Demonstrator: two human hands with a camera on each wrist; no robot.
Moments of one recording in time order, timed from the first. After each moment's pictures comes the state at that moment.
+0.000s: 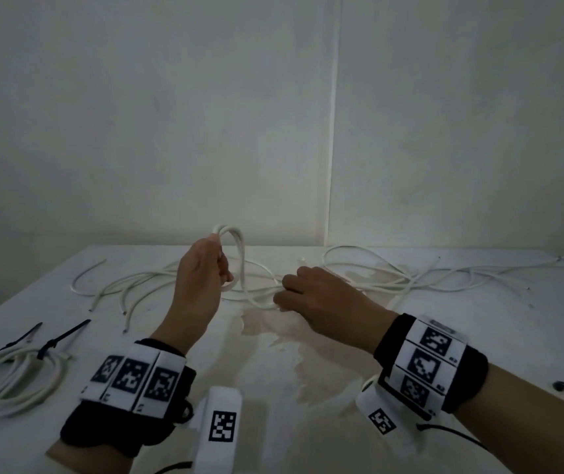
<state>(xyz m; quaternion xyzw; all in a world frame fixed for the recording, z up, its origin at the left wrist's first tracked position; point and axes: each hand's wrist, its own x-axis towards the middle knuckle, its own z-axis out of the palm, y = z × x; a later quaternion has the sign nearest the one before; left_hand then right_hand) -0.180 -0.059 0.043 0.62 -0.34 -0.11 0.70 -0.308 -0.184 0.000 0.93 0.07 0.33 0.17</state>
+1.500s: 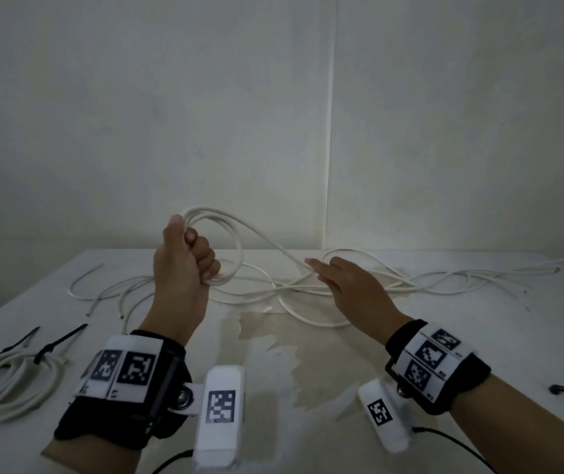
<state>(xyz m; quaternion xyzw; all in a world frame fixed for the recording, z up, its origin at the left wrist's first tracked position) -0.176 -0.059 0.070 0.43 -0.21 -0.23 0.85 -0.326 -0.219 -0.017 0.90 -0.15 0.40 -0.01</state>
